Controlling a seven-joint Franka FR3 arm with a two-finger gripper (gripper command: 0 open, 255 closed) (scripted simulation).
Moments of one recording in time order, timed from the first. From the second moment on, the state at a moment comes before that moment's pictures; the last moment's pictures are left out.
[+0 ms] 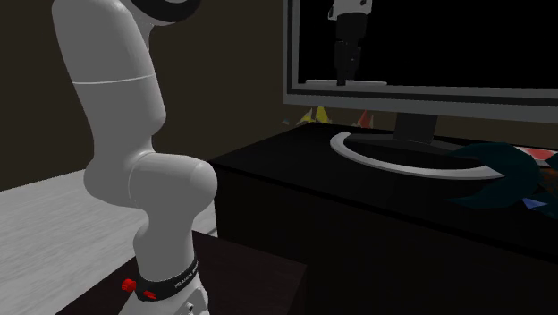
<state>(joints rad) 0.17 -0.16 -0.70 -1.60 -0.10 1.47 -1.93</state>
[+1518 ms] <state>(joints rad) -0.03 0.00 -1.03 -1.52 0.00 1.51 -2.46</state>
